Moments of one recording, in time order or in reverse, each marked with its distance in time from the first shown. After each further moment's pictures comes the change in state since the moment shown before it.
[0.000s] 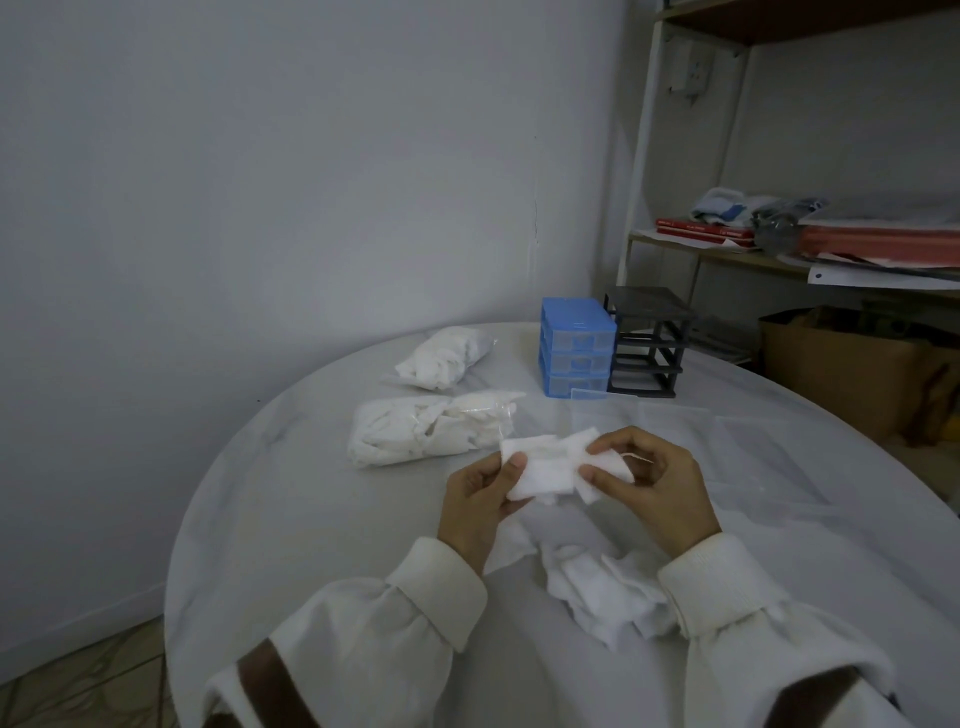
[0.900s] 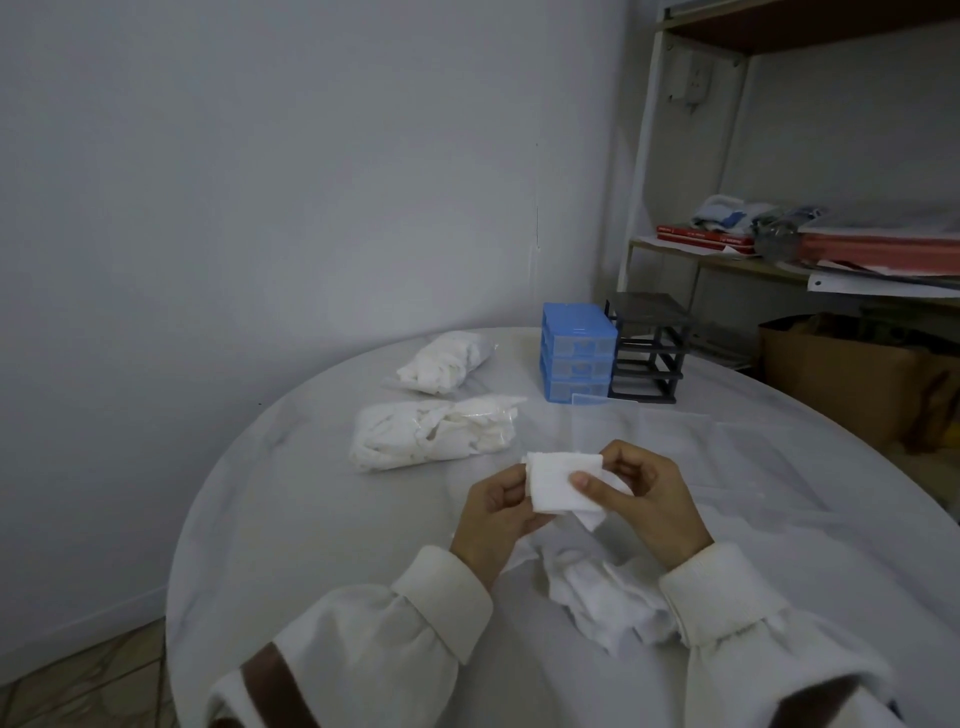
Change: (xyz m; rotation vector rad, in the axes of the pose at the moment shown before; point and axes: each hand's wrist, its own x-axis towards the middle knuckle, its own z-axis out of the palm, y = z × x) left_hand -0.006 -0.003 0.004 0.089 -0.169 -0.008; right_hand 0.001 0.003 0.007 0.149 -0.097 0.035
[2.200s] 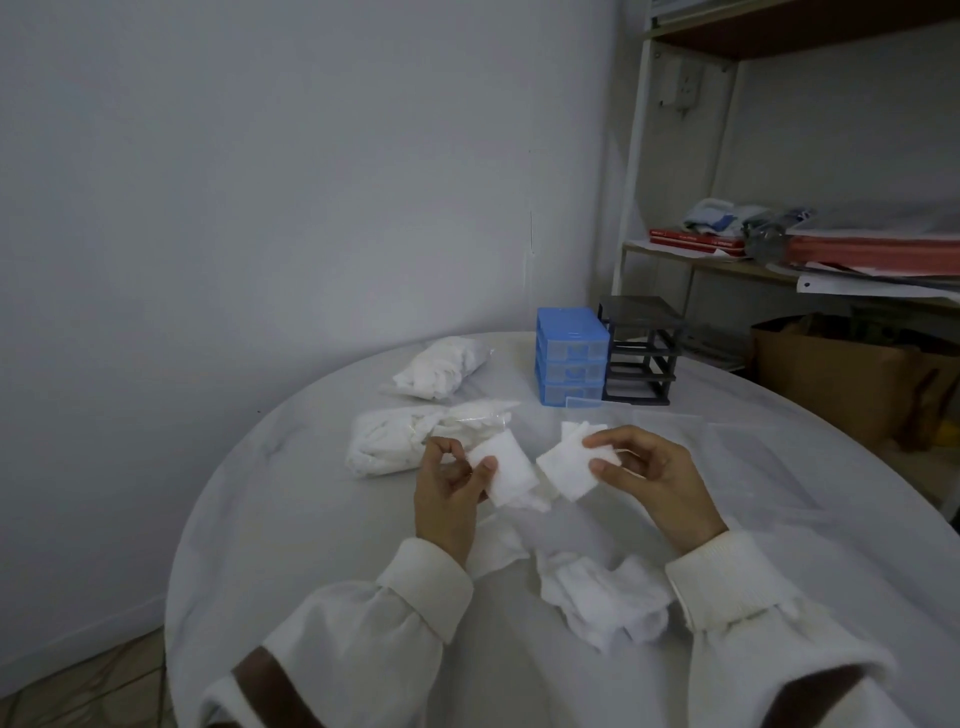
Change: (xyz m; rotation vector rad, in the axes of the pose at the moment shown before) left_hand 0.017 -0.001 -0.023 0.047 0.382 0.228; right_hand 0.006 -0.011 -0.016 0.012 0.014 -0.026
